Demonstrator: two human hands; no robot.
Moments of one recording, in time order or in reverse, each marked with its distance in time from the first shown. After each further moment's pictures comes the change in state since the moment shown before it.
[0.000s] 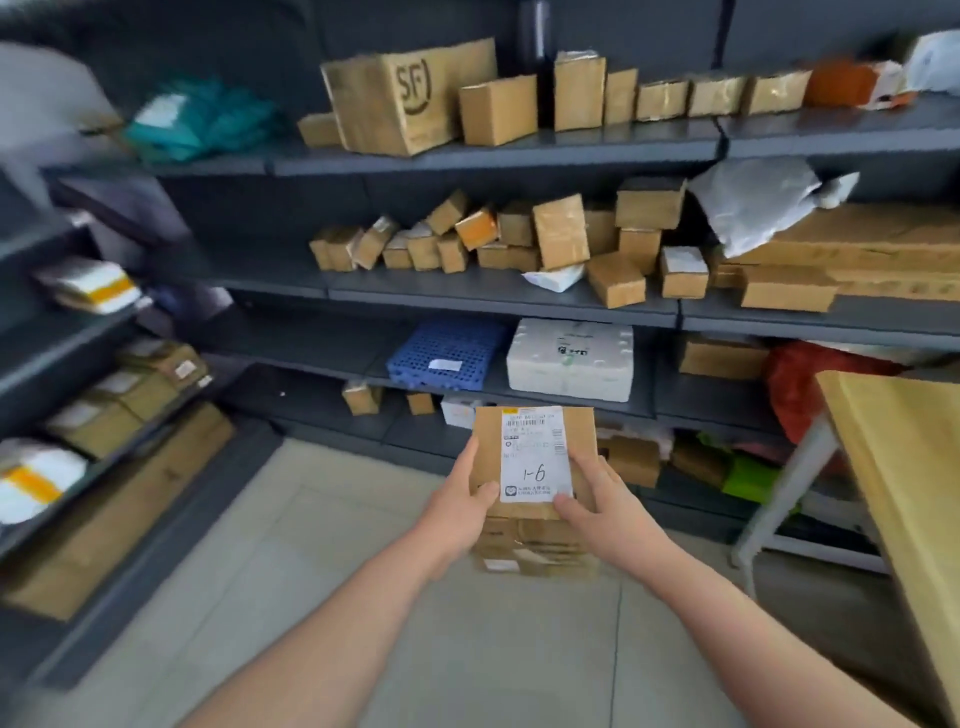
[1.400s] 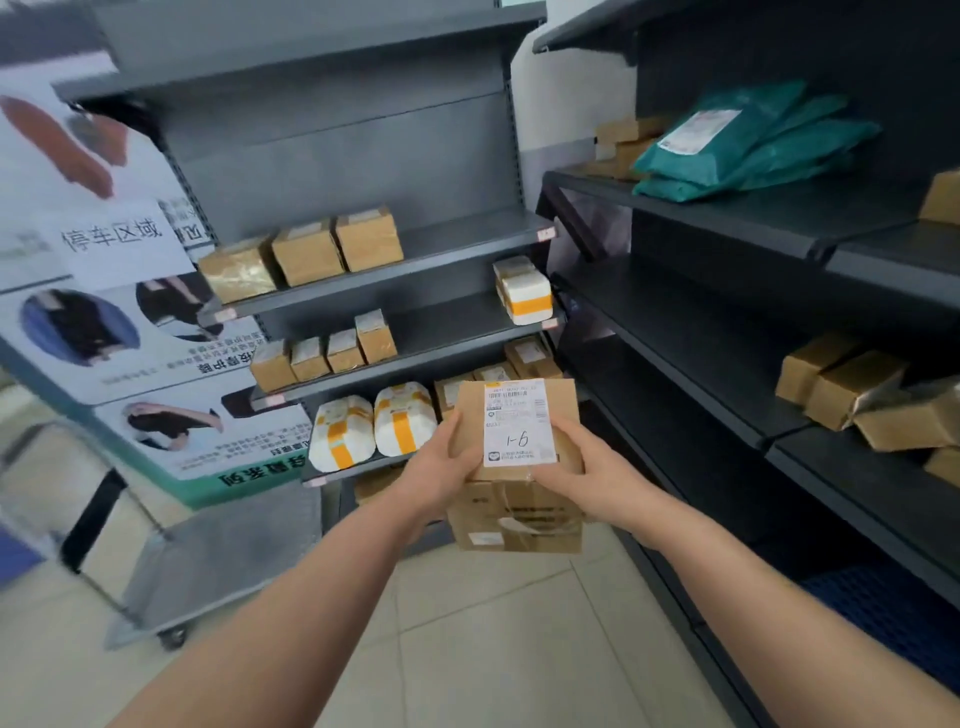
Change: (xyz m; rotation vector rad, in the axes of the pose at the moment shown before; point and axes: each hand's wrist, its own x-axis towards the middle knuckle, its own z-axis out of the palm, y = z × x) left_hand 0.179 -0.078 -0.506 -0.266 0.874 -0.447; right_hand 0.438 -0.413 0.340 0.028 -0.927 -0.606
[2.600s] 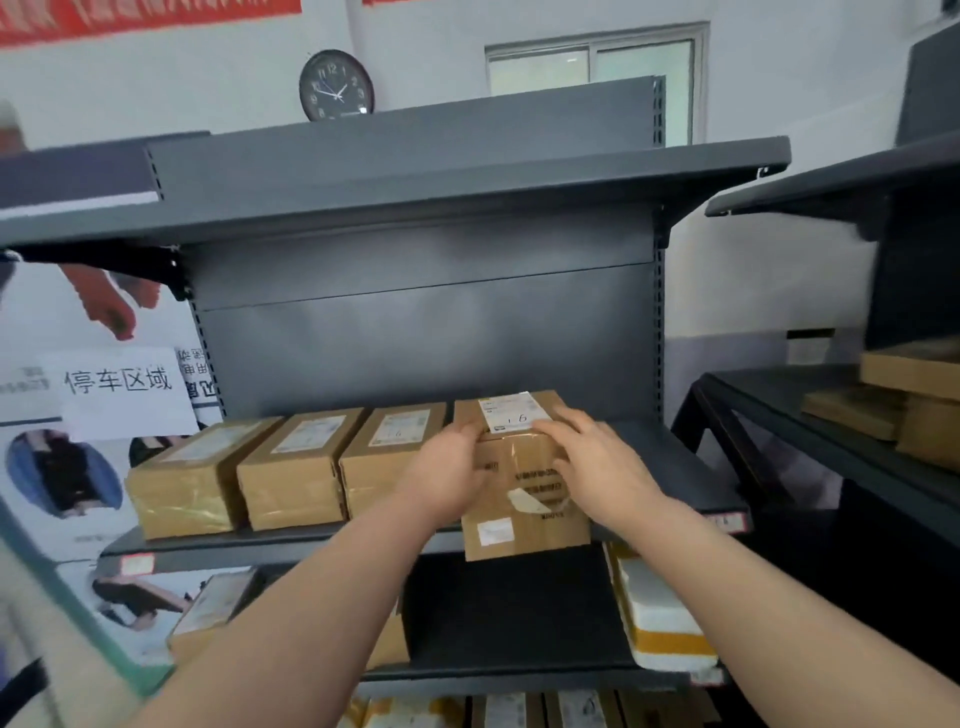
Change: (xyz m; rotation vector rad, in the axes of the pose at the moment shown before) left_hand 0.512 0.207 -0.202 0.674 0.539 0.365; right_hand 0.637 -0.128 -0.100 -0.689 0.227 -0.613
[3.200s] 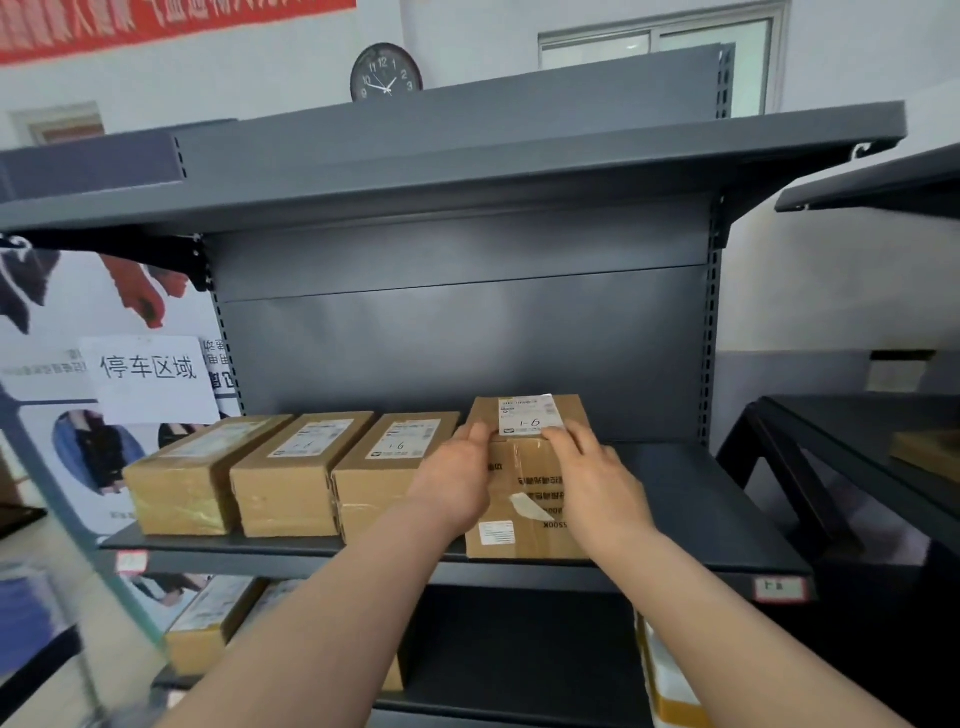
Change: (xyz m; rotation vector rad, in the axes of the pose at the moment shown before) left_hand 0.058 -0.008 0.035 0.134 0.079 -0.084; right_hand 0.049 0.017 0.040 -0.089 -0.004 0.053
